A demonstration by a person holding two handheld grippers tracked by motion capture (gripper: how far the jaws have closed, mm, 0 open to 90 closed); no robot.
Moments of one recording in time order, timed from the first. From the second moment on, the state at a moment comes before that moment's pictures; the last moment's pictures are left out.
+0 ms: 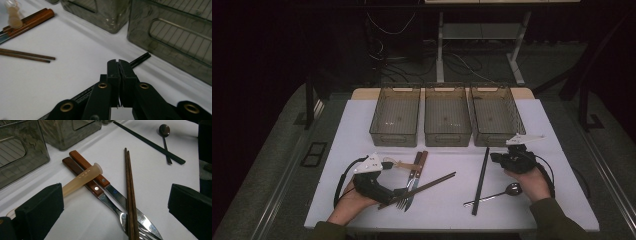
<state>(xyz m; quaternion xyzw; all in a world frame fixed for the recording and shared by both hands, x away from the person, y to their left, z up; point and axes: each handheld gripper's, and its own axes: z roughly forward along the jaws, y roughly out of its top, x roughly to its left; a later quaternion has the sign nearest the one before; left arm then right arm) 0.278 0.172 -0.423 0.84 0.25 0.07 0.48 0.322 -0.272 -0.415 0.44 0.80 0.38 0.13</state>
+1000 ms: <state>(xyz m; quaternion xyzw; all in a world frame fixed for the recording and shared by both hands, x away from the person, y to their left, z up) 0.279 0.171 -0.426 0.84 0.25 0.06 0.48 0.377 -0.271 -0.442 0.47 0.82 0.31 0.13</state>
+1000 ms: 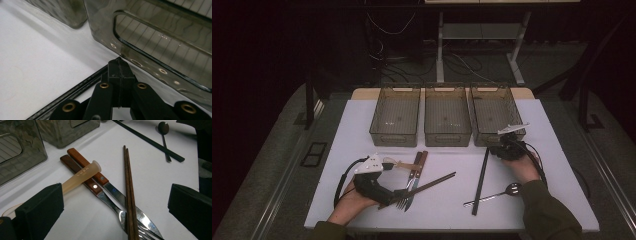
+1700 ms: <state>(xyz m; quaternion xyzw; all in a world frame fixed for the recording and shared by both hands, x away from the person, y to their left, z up) 0.279 0.171 -0.427 0.84 0.25 0.06 0.48 0.380 -0.268 -0.444 0.46 0.82 0.31 0.13</state>
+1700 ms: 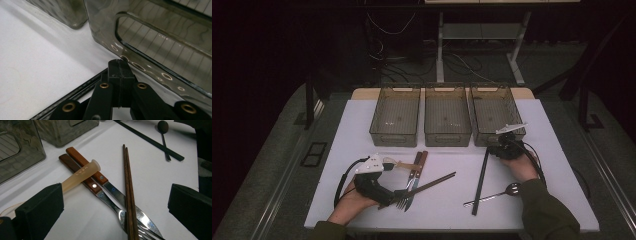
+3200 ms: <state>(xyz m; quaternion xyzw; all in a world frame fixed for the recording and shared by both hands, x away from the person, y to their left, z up) 0.279 0.169 -0.428 0.84 0.25 0.05 0.47 0.378 -0.250 -0.446 0.42 0.84 0.32 0.12</state>
